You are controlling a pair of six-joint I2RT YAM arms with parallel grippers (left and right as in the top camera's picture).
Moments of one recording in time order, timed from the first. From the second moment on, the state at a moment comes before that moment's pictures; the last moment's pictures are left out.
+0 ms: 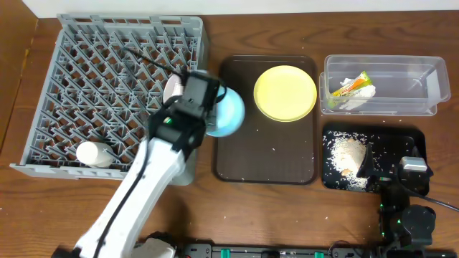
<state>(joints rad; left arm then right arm) -0.39 1.35 1.17 -0.85 -0.39 -0.32 0.04 0.01 0.01 -0.06 0.12 0.01</state>
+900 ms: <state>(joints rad) -0.13 1.55 1.08 -0.77 -1.06 -0.29 0.03 0.01 0.01 -0.06 0.12 0.01</state>
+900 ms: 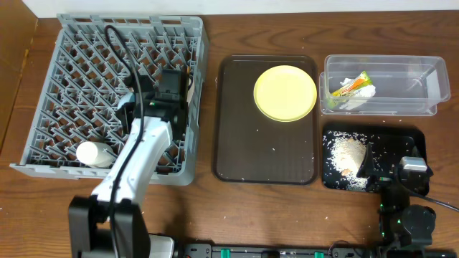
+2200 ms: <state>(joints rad) -0.28 1.57 1.07 -1.02 -1.11 -0.46 0.04 0.01 0.01 -0.06 0.12 0.01</state>
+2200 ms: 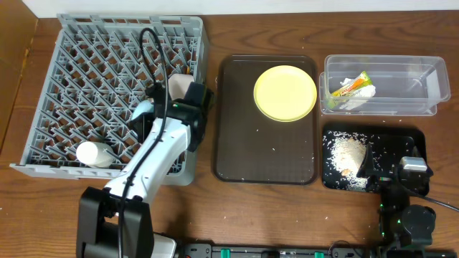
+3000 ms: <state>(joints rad) -0.45 1.50 1.08 -1.15 -1.04 -0.51 0.04 0.01 0.01 -0.06 0.12 0.01</state>
